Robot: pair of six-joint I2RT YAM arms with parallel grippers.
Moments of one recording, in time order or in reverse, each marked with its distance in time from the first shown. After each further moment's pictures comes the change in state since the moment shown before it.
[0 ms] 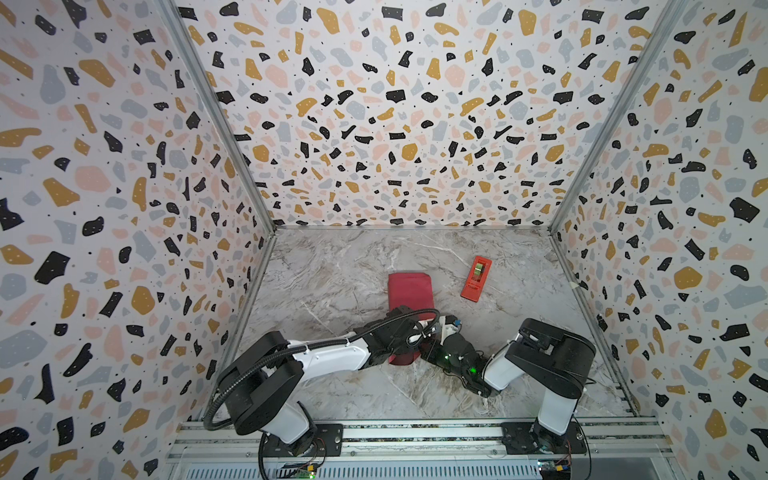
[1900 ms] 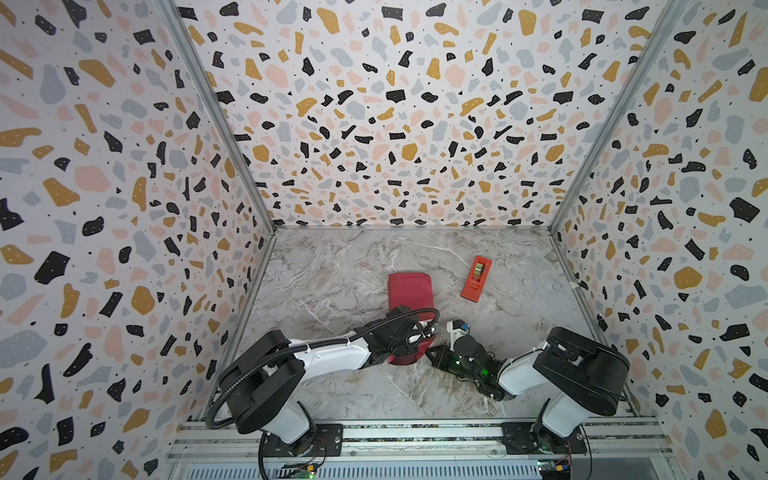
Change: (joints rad) left arm 0.006 0.008 0.000 -0.009 0.017 -0.007; right arm -0.032 -0.187 -0.098 -0.173 -0.081 -0.052
